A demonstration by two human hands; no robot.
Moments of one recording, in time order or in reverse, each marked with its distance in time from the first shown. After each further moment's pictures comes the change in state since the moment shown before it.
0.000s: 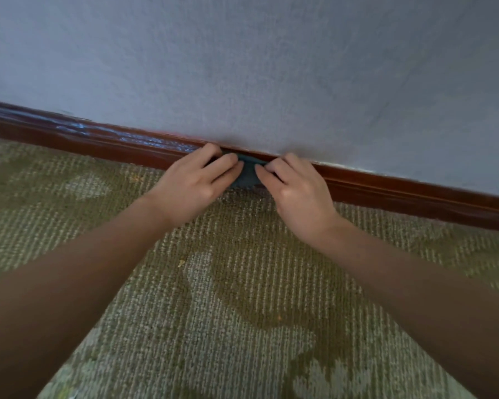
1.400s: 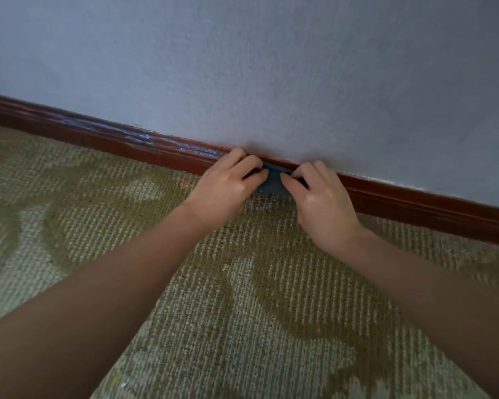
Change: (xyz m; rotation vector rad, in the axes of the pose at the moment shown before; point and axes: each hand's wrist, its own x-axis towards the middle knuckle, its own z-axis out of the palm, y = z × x) left_hand -0.014 -0.007 -0.021 -0.148 -0.007 -0.233; right_hand 0.021 -0.024 0.005 0.074 -0.037 0.055
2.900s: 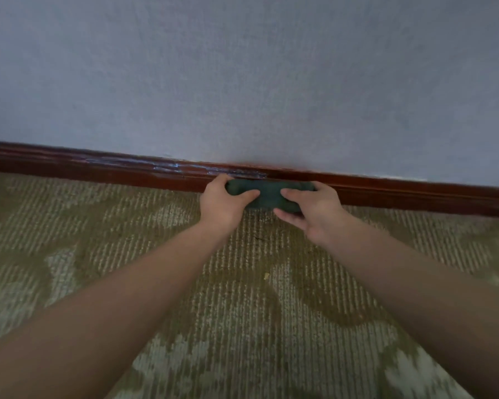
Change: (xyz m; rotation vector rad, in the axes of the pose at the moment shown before) left_hand -0.023 -0.026 -0.015 -0.997 0.013 -1.181; right_hand 0.059 -0.076 -0.010 1.490 0.109 1.623
